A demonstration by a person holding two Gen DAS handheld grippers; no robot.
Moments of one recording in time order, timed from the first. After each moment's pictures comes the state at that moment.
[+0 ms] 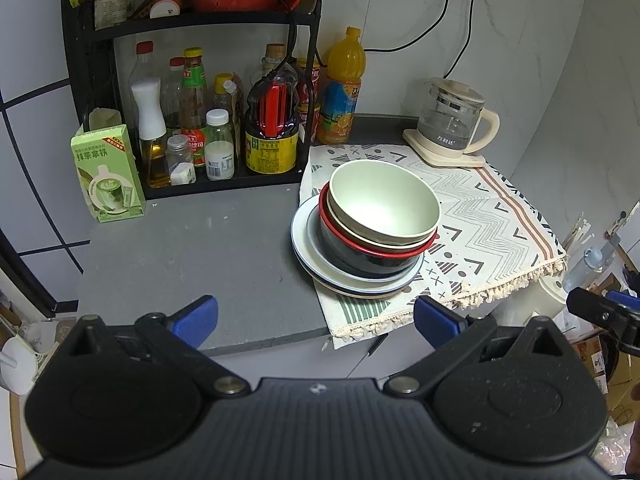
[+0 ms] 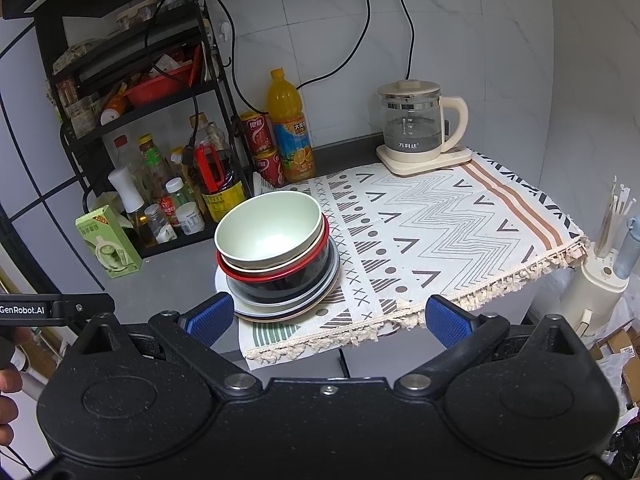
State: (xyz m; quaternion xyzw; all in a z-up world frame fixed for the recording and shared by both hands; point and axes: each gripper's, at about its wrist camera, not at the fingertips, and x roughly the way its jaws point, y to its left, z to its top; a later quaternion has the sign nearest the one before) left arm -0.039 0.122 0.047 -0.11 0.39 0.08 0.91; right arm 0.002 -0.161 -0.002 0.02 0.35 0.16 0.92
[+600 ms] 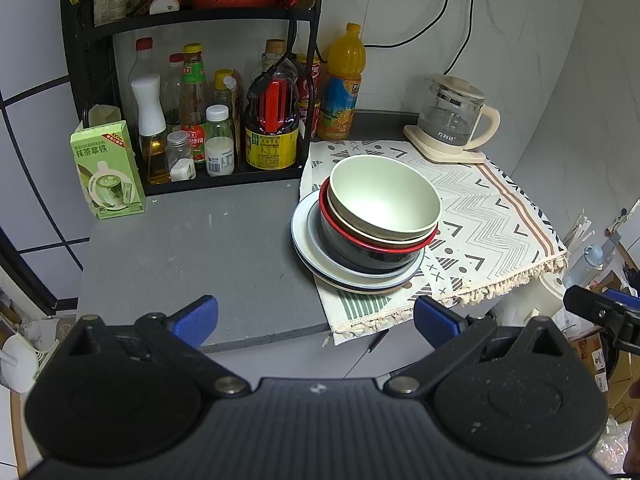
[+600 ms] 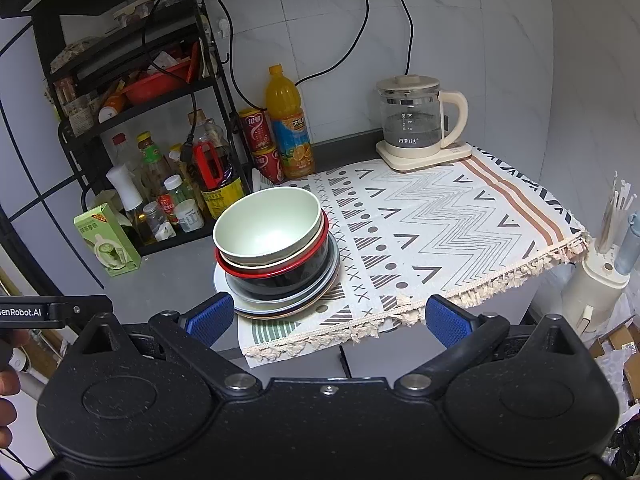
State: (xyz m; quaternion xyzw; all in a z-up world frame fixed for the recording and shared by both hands) left arm -0.040 0.125 0.045 -0.11 0.40 0.07 0.91; right arm 0.004 -0.161 -0.005 0.03 0.35 0.16 0.92
